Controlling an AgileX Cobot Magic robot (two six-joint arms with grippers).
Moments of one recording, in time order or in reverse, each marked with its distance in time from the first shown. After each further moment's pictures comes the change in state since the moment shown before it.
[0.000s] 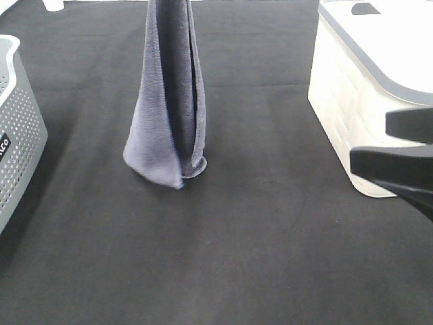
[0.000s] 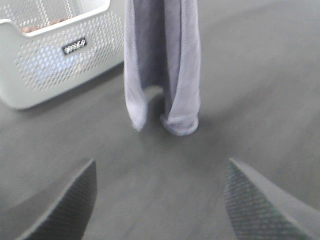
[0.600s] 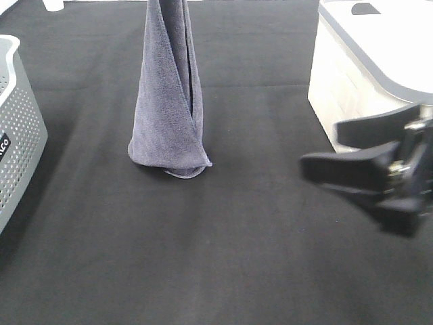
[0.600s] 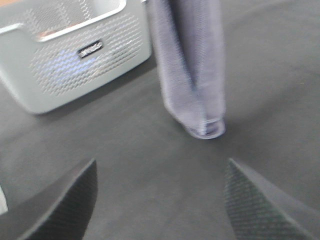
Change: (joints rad) left arm 0.000 0.000 0.000 0.015 0.008 -0.014; right arm 0.279 0.224 0.004 0.257 -0.200 -0.196
